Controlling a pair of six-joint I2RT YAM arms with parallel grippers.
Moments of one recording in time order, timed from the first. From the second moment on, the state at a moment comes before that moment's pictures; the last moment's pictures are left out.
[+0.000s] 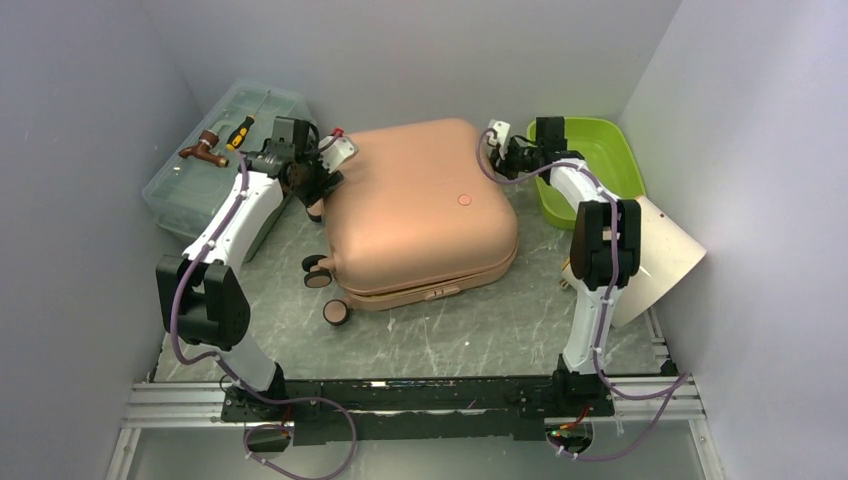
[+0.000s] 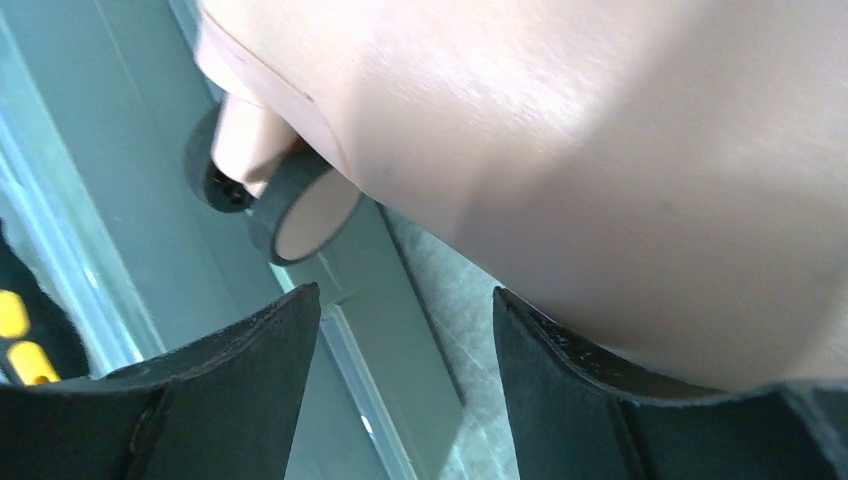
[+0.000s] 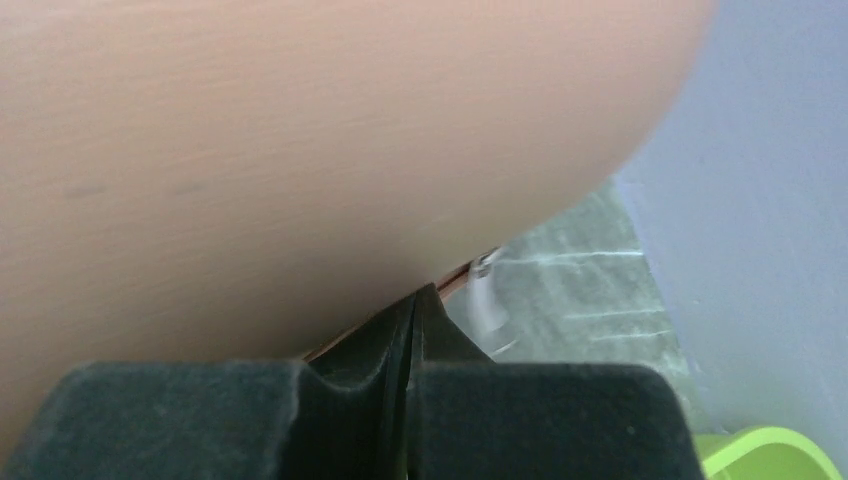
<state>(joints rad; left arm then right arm) -0.21 1.66 1.51 -0.69 0.00 0.72 0.07 2.11 1.67 -0.21 -0.85 -0.88</state>
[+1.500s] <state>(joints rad) -0.44 1.58 1.45 -0.38 0.50 0.83 0.12 1.18 0.98 -0.28 -0.72 -0.72</state>
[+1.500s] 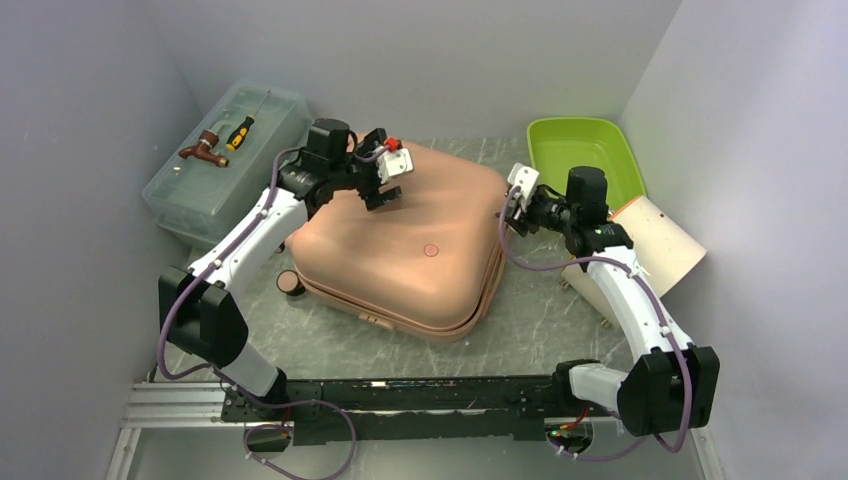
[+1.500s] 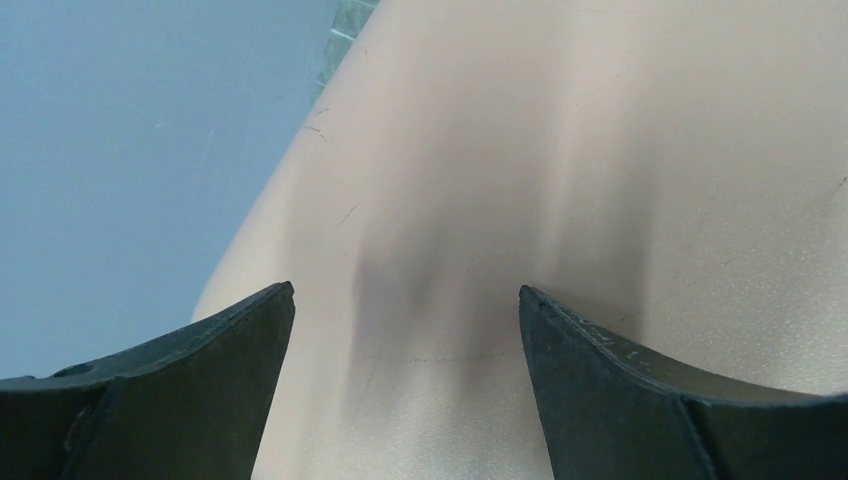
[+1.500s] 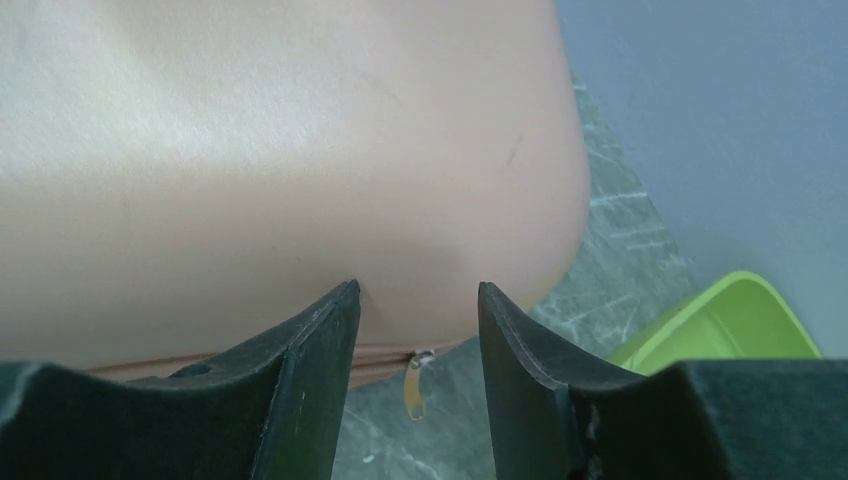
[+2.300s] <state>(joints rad) -0.44 1.60 1.49 -0.40 0.40 0.51 0.11 1.27 0.76 -0.09 -0.52 -0.80</state>
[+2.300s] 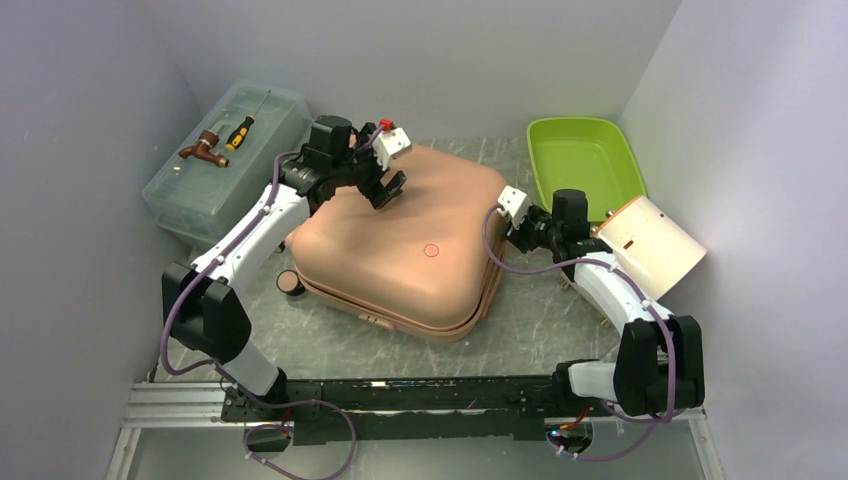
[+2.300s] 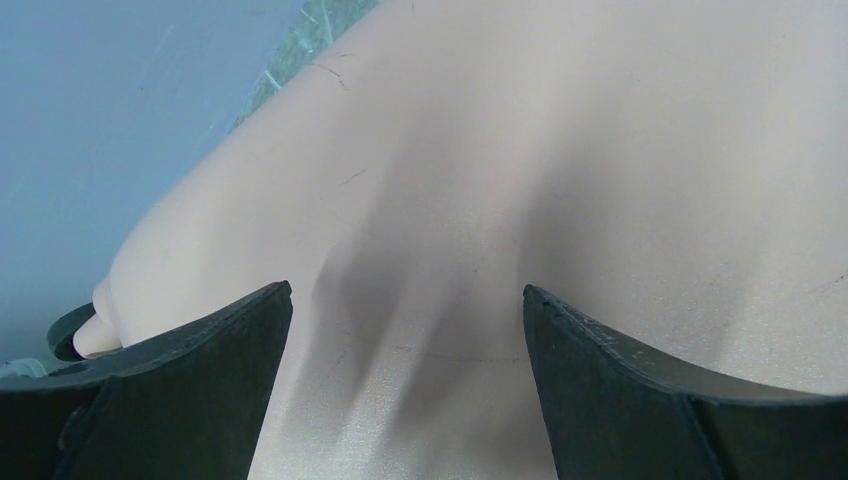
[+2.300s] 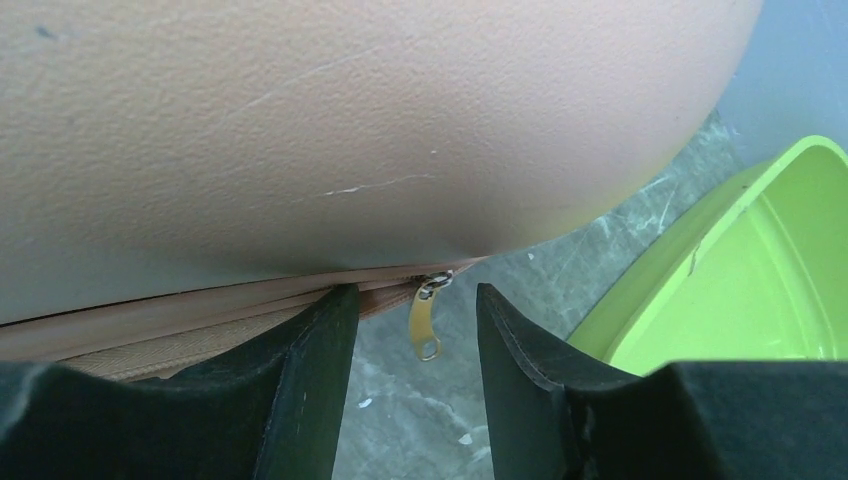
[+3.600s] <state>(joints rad) -0.44 1.57 1.44 -0.36 0.40 0.47 0.03 1.28 0.73 -0.07 -0.49 -0.77</state>
